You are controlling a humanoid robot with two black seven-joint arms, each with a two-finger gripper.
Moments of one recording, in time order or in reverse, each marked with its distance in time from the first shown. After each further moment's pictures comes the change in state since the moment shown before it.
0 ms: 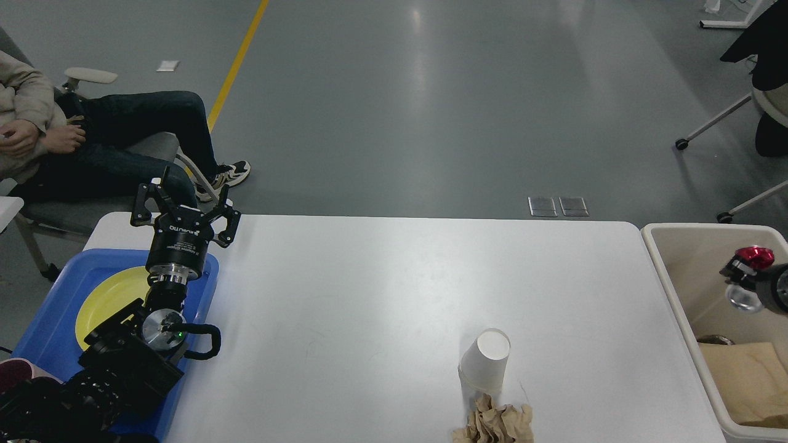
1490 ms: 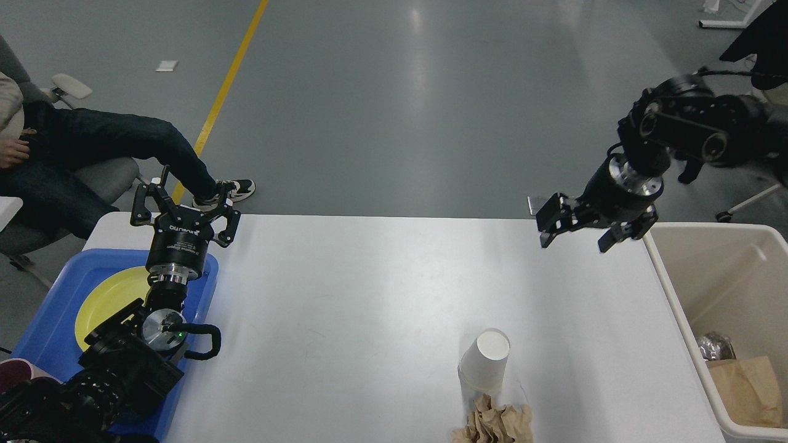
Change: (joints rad) left arm 0.000 0.000 0.000 0.000 0.000 0.000 0.000; right arm 0.680 0.290 -0.303 0.414 0.015 0.692 -0.002
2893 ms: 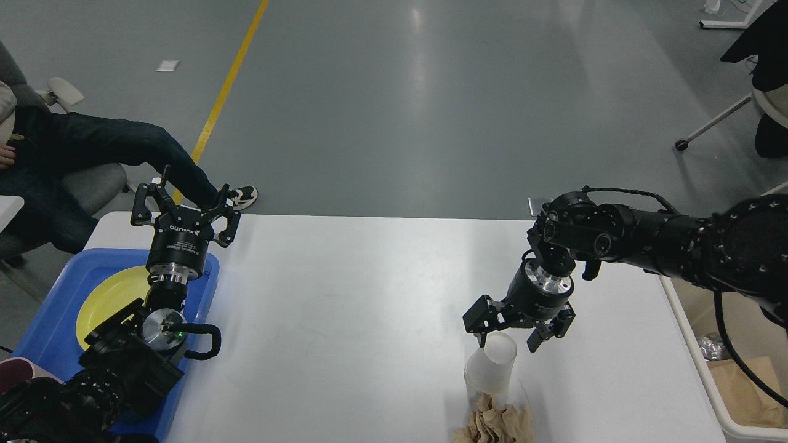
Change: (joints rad) left arm 0.000 0.000 0.000 0.000 0.000 0.000 0.000; right arm -0.226 0.203 0.035 -0.036 0.037 0.000 -0.006
